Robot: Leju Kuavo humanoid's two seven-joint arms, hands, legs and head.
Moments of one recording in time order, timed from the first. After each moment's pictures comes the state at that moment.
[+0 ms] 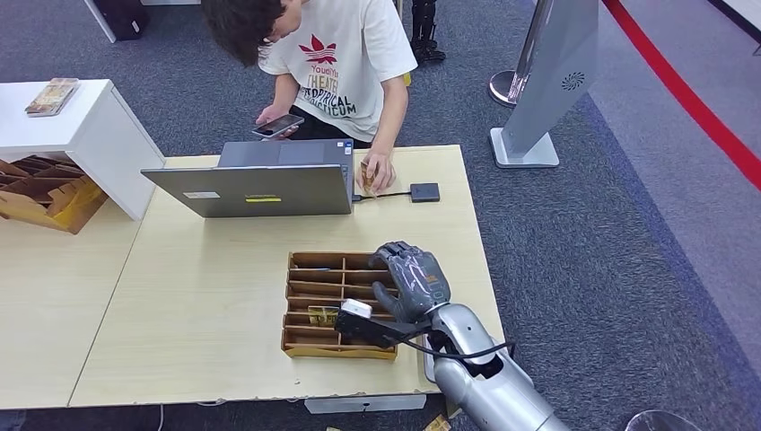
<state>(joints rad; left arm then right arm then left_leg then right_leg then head) -0.07 -0.02 -1.41 -0.10 1.52 0.10 0.01 -0.38 -0.01 0.72 -1.12 0.93 -0.31 -0.01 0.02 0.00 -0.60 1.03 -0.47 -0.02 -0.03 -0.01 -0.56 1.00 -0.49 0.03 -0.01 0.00</state>
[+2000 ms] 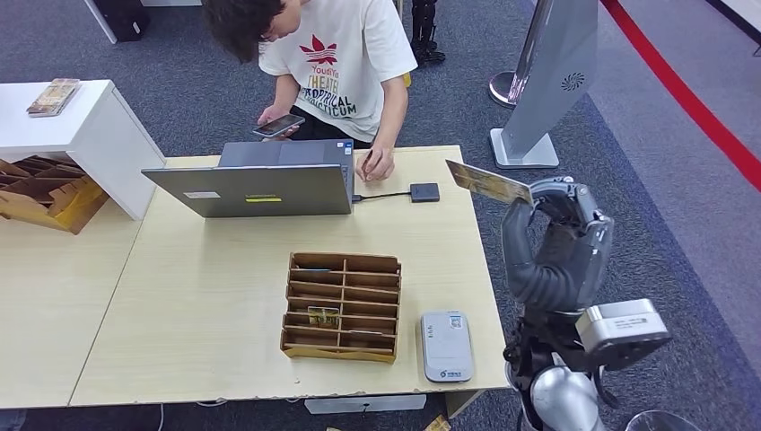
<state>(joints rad) -0.07 -0.03 -1.41 -0.10 1.52 0.14 -0.02 -0.15 0.01 0.40 -1.89 0.20 -0.47 -0.37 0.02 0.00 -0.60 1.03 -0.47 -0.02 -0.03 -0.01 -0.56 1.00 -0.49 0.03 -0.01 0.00</state>
